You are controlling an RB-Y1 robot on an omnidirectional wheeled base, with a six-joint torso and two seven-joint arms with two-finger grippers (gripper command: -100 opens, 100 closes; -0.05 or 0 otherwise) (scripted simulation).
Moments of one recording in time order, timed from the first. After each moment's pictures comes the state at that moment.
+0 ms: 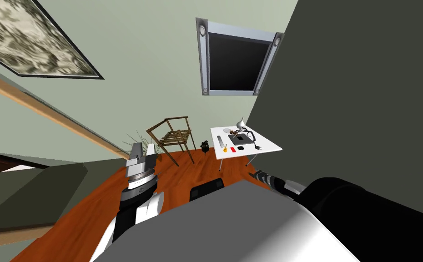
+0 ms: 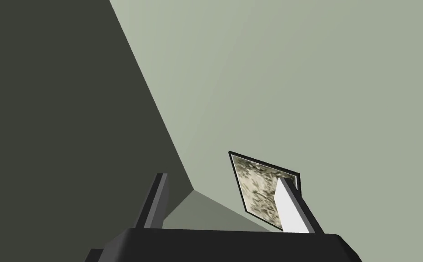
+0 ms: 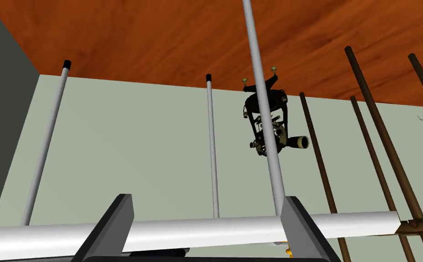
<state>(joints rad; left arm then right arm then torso) 0.52 0.02 -0.01 -2.22 -0.11 -0.60 0.01 0.59 -0.87 0.12 -1.12 0.53 -0.53 0.32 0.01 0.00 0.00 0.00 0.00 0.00</state>
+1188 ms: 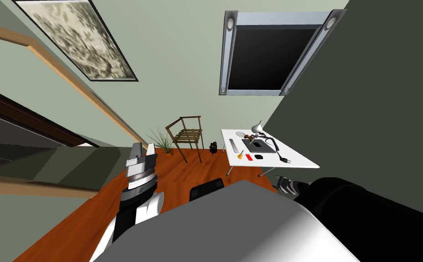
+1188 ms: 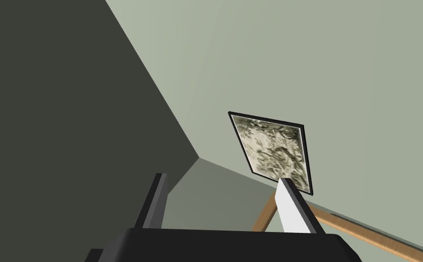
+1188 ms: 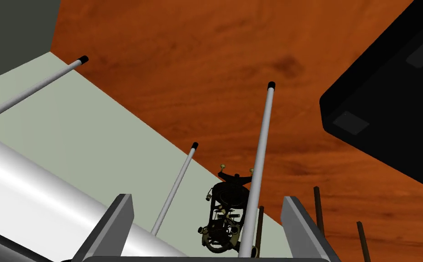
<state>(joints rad) 0.52 0.02 -0.01 -2.22 -0.11 -0.60 0.01 0.56 -1.07 0.23 -0.81 0.63 -0.56 0.56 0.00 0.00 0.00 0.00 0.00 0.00</state>
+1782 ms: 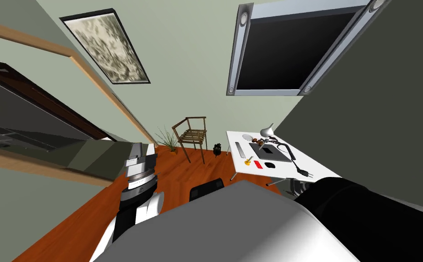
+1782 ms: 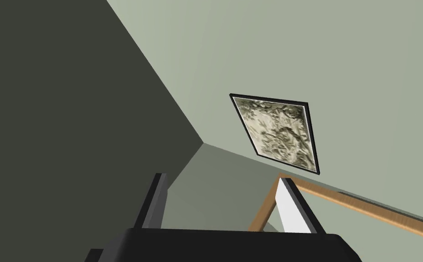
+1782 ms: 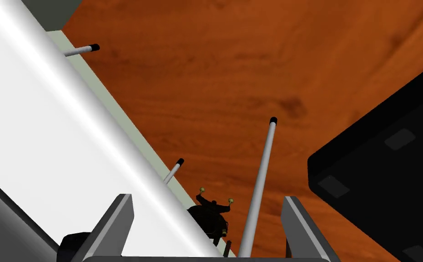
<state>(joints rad) 0.52 0.02 -0.01 -2.22 -0.11 -0.60 0.01 0.51 -1.14 0.29 -0.62 0.67 -0.62 0.69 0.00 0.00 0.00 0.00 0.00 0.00</state>
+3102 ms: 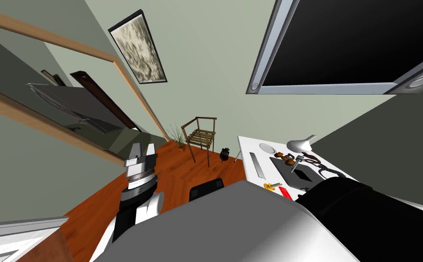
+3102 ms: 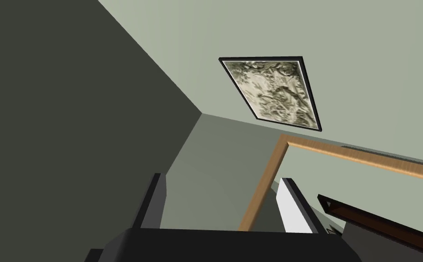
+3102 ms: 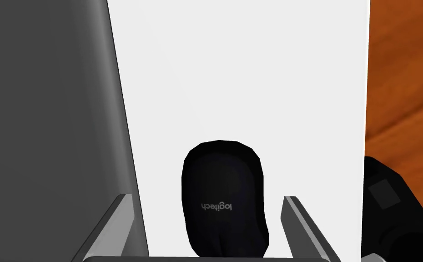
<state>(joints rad) 0.52 0.02 -0.01 -2.22 -0.11 -0.60 0.01 0.41 -1.14 0.45 -0.35 0.74 -0.70 0.99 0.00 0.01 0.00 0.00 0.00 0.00</state>
